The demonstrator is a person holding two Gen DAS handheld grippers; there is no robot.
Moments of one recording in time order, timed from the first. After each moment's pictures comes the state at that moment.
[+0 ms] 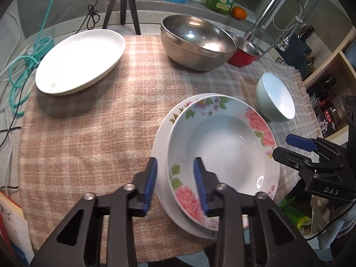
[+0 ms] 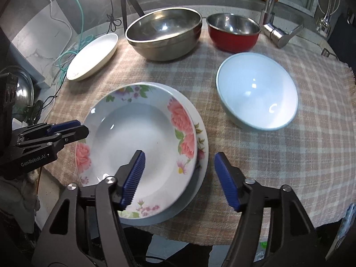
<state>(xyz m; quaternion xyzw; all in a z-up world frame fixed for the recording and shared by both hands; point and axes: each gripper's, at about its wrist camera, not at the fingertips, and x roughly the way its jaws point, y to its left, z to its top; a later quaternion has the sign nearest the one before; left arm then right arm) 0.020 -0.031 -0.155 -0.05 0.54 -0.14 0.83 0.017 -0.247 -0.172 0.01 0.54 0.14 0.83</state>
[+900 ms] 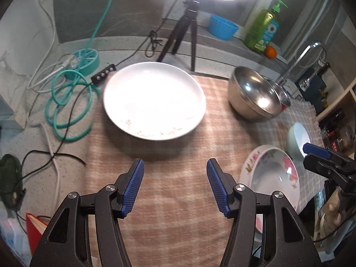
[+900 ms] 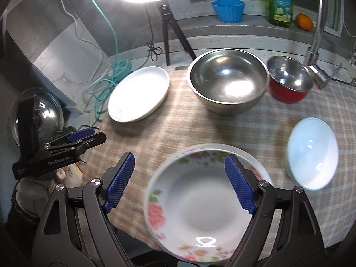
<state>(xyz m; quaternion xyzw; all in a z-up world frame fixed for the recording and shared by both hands) 0.067 0.099 -0.122 -0.08 0.50 -0.09 0.86 0.063 -0.156 -0.119 0.06 0.50 0.22 0.84</state>
